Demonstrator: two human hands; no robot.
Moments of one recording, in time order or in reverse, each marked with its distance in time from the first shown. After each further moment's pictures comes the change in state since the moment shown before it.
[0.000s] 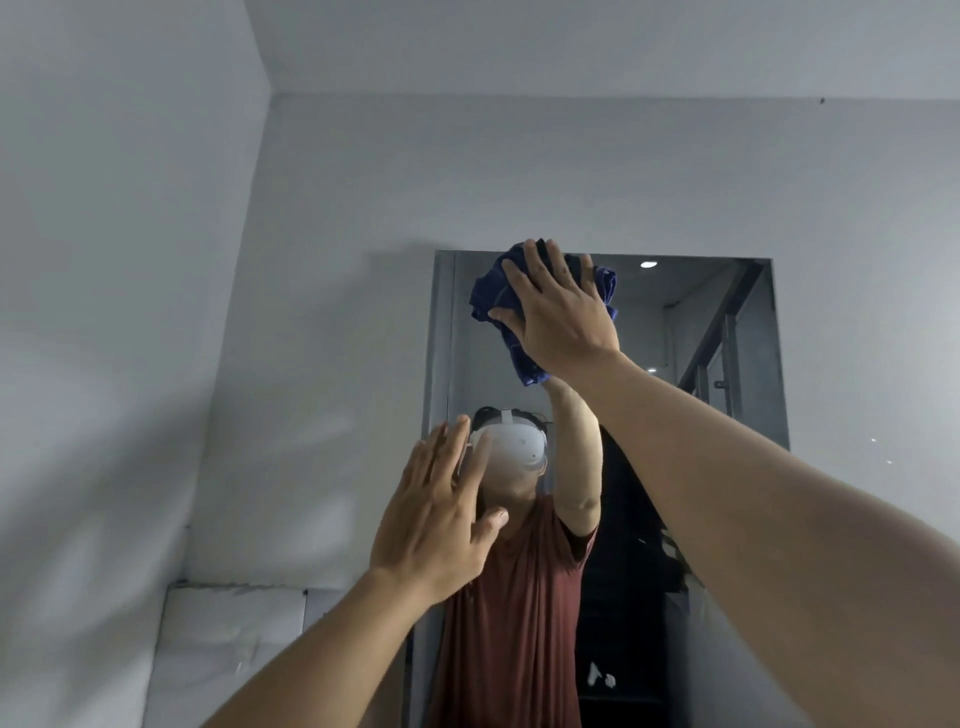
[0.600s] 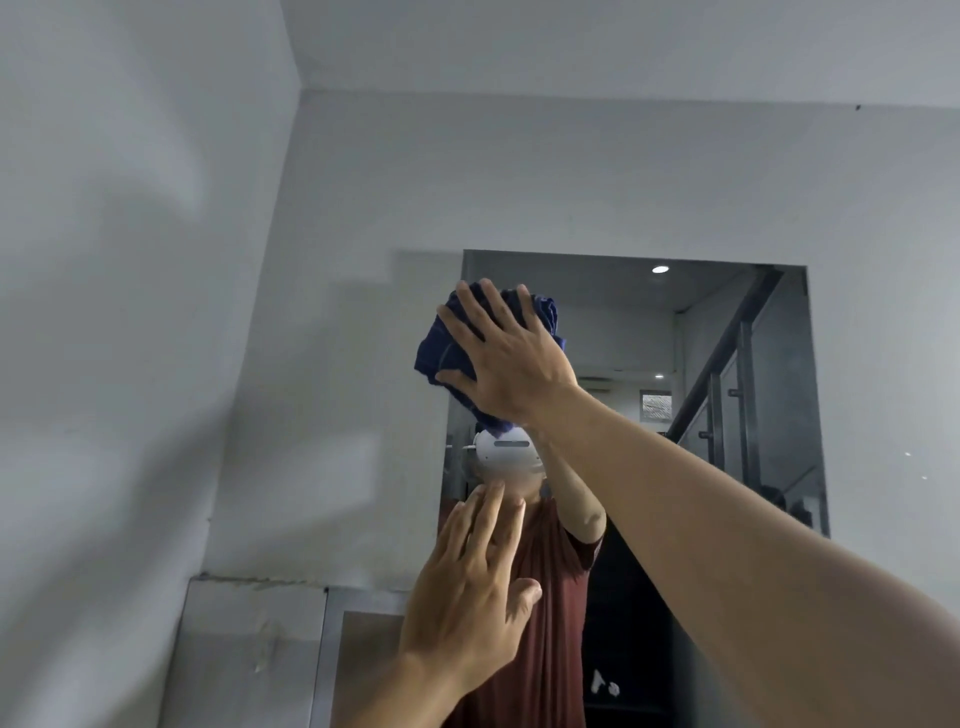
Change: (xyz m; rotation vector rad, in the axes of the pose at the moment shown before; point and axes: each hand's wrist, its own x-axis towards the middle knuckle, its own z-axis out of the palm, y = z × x) left_hand -0.054 0.022 0.024 -0.006 0.040 0.035; right_hand -0.009 -0.076 0.017 -0.070 -0.079 -0.262
